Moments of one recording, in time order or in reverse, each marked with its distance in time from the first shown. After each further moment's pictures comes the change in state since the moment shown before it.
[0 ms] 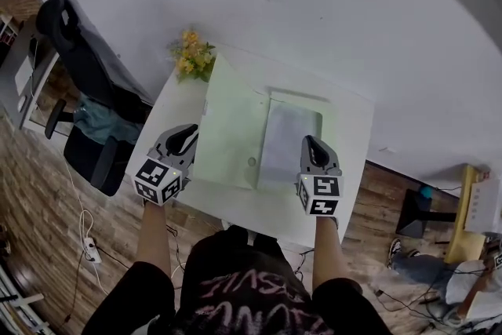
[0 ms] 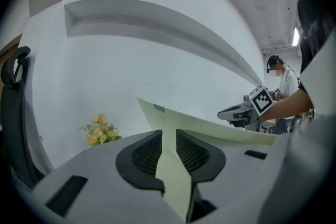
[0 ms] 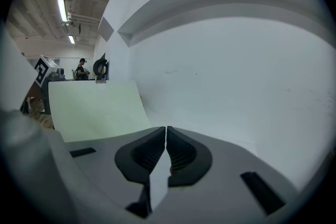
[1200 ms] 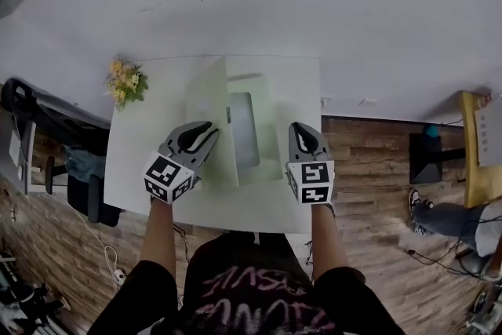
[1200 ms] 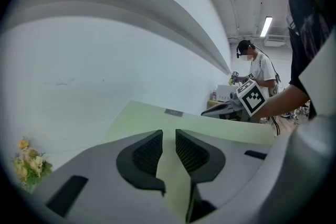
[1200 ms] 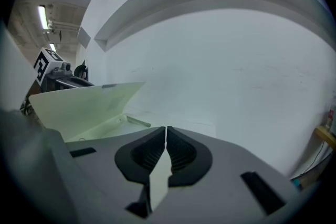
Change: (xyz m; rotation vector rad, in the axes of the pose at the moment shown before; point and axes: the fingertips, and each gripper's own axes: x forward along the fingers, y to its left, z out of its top) left arm 0.165 -0.208 0.024 0.199 0.108 -0.320; right arm -0.069 -0.161 -0.073 0.135 -0.004 -0.125
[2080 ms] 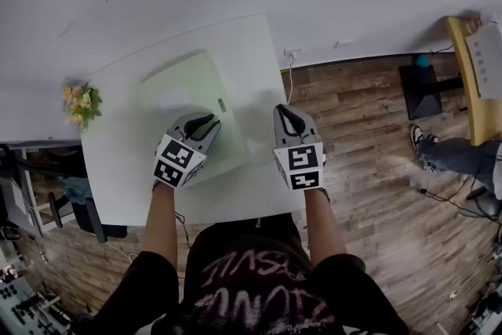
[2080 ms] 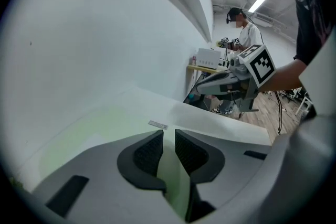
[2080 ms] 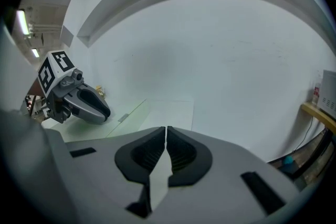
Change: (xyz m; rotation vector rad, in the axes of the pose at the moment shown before) left arm 0.129 -0.086 -0.079 0.136 0.390 -0.232; right arm -0.025 -0.068 -0.077 0.125 0.082 -0.083
